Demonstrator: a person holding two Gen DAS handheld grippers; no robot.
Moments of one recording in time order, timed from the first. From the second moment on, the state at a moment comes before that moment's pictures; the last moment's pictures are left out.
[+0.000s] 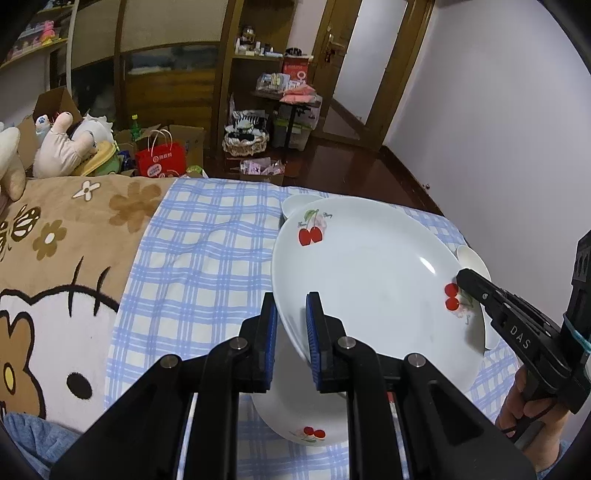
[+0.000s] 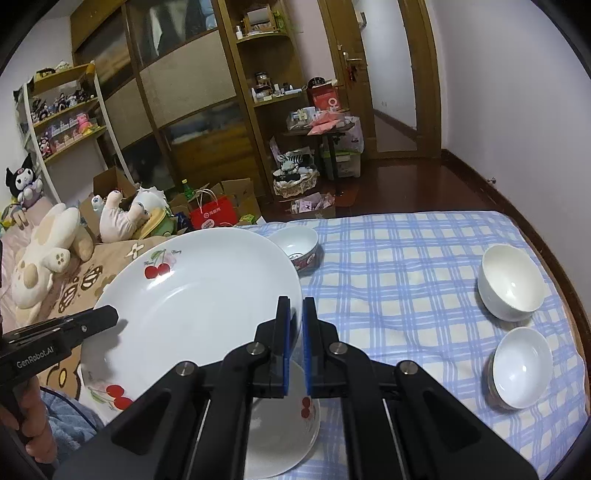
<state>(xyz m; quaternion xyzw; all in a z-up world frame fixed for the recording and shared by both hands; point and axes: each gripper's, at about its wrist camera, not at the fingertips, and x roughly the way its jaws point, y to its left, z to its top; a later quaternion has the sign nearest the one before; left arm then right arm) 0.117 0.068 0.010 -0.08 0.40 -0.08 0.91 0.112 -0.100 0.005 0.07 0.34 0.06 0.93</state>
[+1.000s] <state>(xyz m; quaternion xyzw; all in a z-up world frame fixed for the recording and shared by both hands) 0.128 0.071 -0.083 -0.08 0.48 -0.08 0.87 0.098 -0.102 -0.089 0.07 0.41 0.05 0.91</state>
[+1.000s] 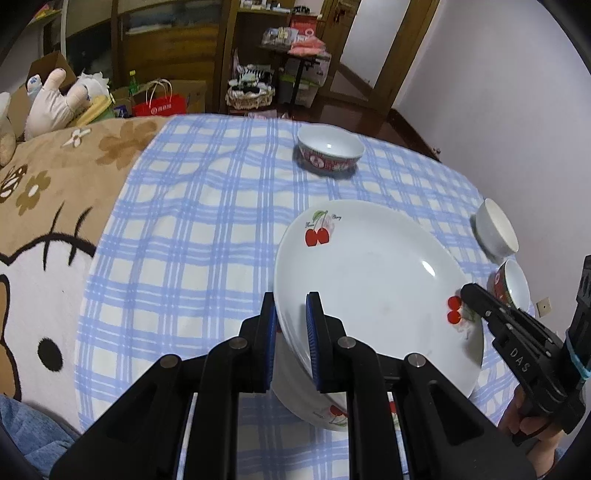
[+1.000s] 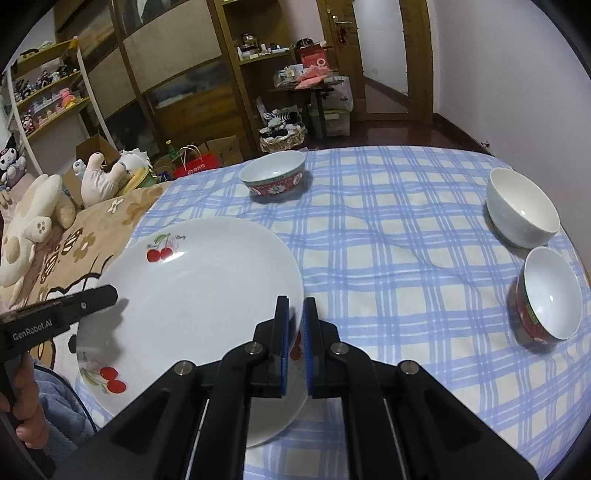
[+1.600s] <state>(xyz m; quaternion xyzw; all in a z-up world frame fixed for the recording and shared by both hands) 0.142 0.059 -0.129 -0.04 0.55 -0.05 0.83 0.099 -0.103 -0.125 0.08 0.43 0.05 0.90</state>
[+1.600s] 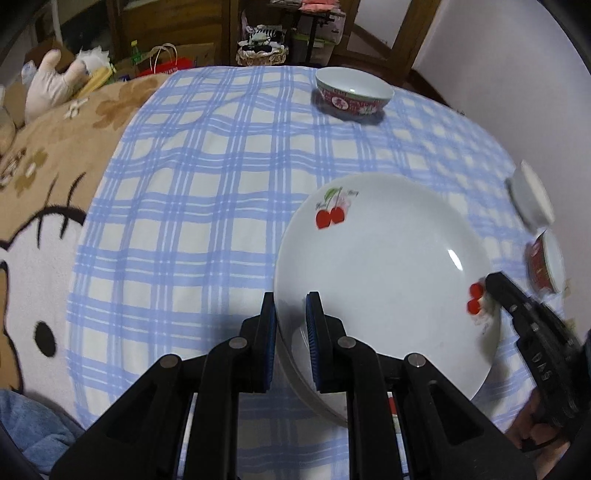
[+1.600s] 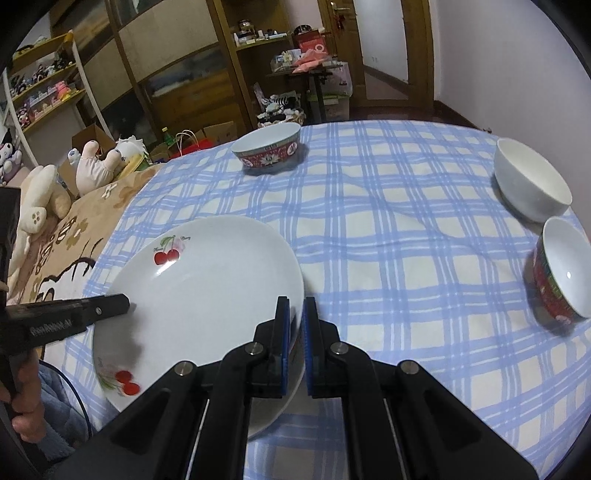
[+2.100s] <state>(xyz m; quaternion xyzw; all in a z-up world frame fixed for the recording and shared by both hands) 0.146 0.063 -0.138 -0.05 0.56 -0.04 0.82 0.101 -0.100 -0.138 0.08 0.44 0.05 0.89</state>
